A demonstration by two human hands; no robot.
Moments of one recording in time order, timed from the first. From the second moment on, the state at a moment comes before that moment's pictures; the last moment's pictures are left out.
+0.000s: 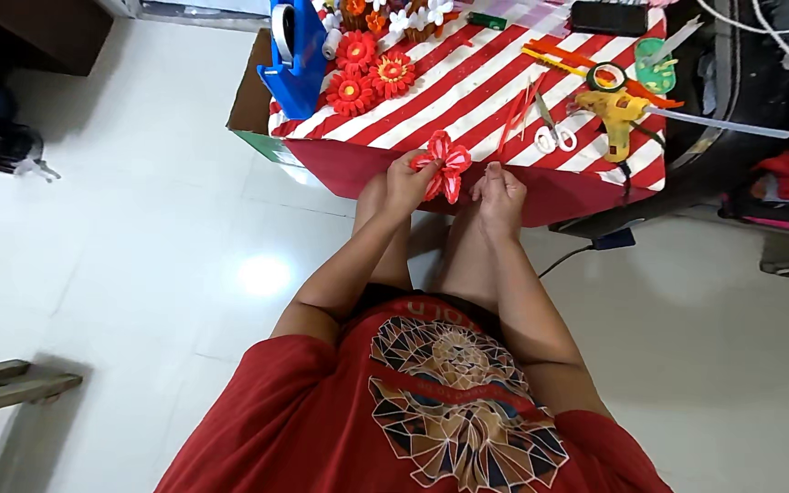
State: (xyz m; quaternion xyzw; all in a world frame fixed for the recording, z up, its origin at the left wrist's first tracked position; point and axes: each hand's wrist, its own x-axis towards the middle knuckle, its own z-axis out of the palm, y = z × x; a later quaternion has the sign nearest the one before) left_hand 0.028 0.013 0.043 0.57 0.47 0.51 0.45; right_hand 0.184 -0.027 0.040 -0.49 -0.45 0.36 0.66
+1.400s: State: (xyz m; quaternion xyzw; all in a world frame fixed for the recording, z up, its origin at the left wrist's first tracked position) left_hand 0.087 0.178 0.064 0.63 0.42 0.51 0.41; right_hand 0.236 0.146 0.090 -0.58 -0.53 0.33 0.53
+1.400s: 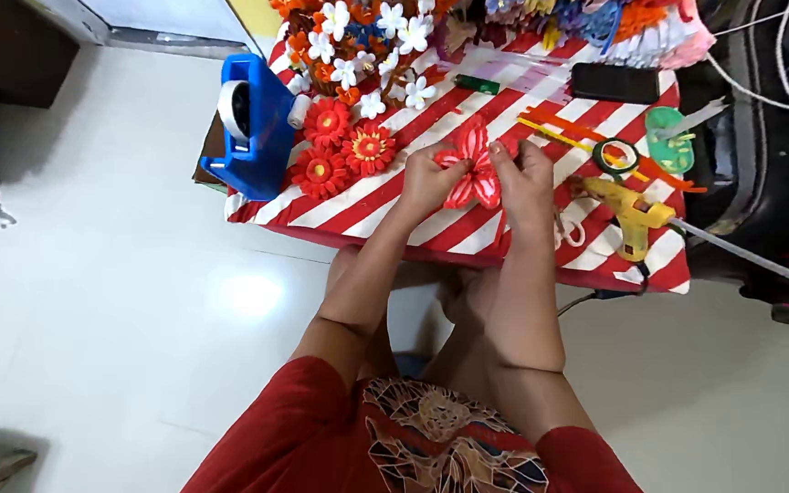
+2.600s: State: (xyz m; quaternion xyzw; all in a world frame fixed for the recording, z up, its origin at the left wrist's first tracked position) left_hand 0.088 0.188 0.065 0.58 0.51 0.53 0.35; right_hand 0.242 0.144 0.075 -0.60 -0.57 0.31 0.48
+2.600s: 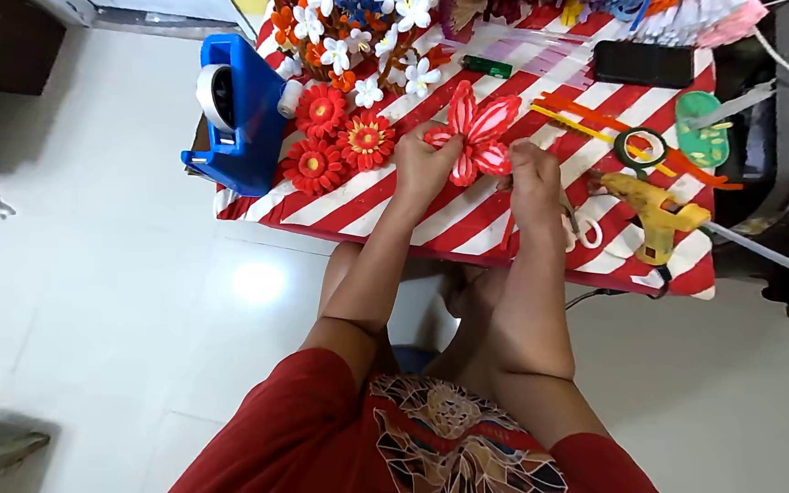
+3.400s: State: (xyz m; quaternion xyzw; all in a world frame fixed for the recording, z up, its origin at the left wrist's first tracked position) left_hand 0.093 0.187 0.064 0.51 0.44 0.58 0.46; right_hand 0.218 0.145 0.074 -0.60 -0.53 0.22 0.56
